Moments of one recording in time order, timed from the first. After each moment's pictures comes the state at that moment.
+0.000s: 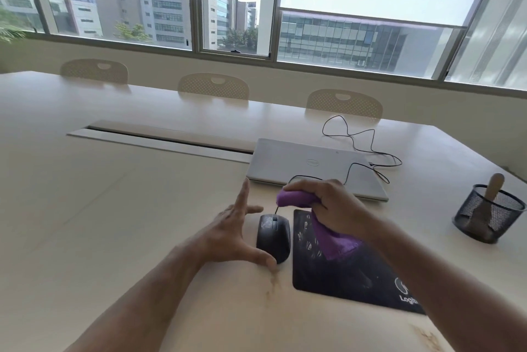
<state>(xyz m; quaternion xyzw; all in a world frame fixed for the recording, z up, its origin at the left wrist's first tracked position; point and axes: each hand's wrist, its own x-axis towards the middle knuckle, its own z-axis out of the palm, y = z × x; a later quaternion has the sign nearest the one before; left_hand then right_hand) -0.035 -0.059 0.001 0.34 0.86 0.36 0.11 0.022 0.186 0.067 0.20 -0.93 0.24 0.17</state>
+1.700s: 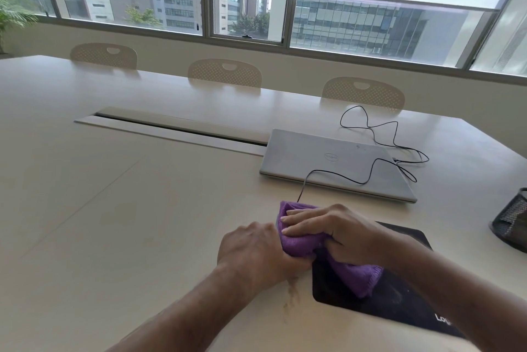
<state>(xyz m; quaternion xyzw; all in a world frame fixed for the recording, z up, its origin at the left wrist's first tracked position) 0.014 -0.021 0.020 0.21 0.96 0.17 0.00 0.015 0.179 0.036 0.34 -0.91 0.24 0.04</state>
